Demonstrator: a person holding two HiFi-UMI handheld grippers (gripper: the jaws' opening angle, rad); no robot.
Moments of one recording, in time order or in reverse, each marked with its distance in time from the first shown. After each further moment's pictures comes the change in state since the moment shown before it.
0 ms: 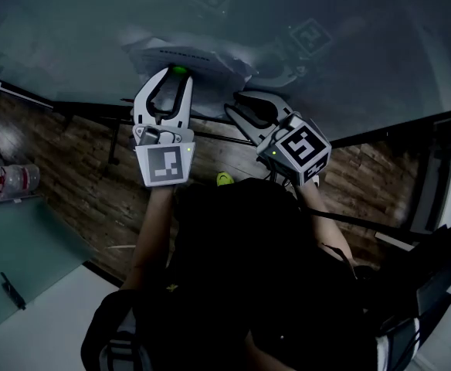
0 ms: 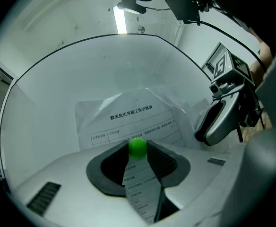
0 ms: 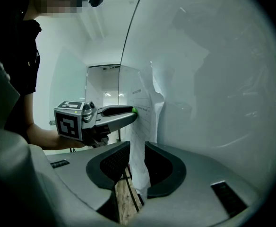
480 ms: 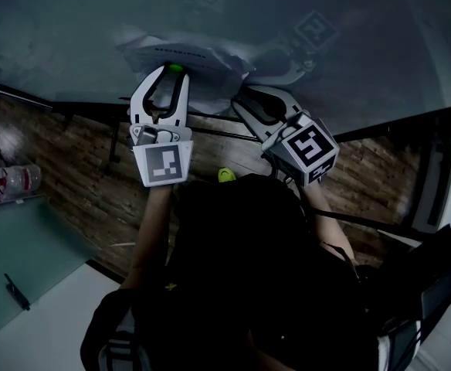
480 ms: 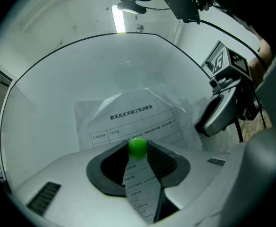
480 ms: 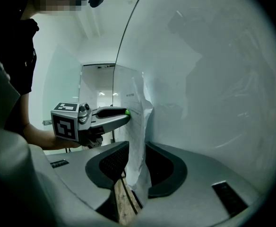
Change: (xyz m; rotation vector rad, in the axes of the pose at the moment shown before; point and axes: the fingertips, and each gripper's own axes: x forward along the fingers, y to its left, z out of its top) left arm -0.001 0.001 0.000 0.010 0.011 0.002; right arm -0.015 -0.012 0.005 0.010 0.003 -0.083
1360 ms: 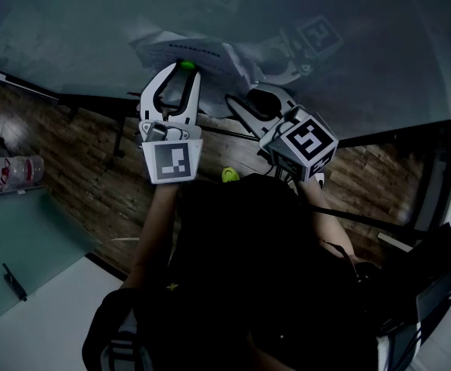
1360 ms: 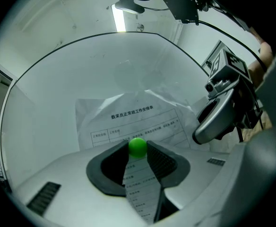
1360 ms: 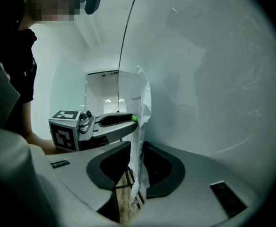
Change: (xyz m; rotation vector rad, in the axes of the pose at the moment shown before) left arm -0.003 0.000 0.005 -0.007 0.005 0.003; right arm 0.021 0.019 0.017 0.046 -0.063 0.104
